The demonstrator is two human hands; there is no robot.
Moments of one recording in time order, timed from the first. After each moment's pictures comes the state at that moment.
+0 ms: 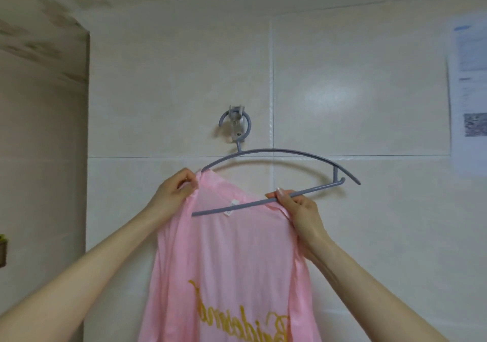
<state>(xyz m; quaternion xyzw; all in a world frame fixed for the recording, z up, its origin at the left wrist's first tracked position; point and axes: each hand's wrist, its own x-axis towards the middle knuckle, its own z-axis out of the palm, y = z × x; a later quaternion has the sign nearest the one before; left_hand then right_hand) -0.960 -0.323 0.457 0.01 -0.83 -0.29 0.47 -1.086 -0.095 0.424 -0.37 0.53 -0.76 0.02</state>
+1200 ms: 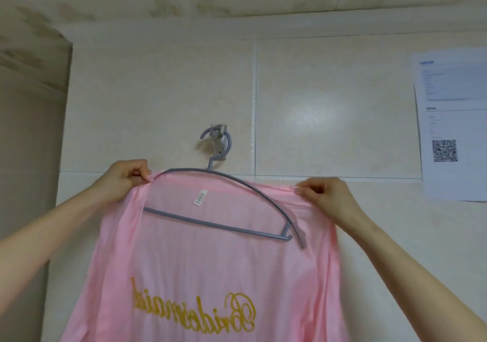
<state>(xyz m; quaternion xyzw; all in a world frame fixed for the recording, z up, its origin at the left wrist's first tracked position) -0.943 -0.390 0.520 0.03 -0.85 -0.27 0.46 -1.140 -0.015 0.493 -0.43 0.72 -0.47 -0.27</state>
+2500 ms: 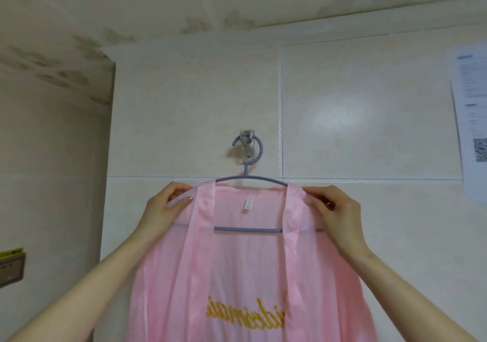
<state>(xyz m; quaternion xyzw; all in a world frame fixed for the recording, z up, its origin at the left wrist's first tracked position) -0.934 -0.348 0.460 0.05 -0.78 -0.27 0.56 -1.117 -0.059 0.455 -0.43 0.57 -0.61 -0.33</state>
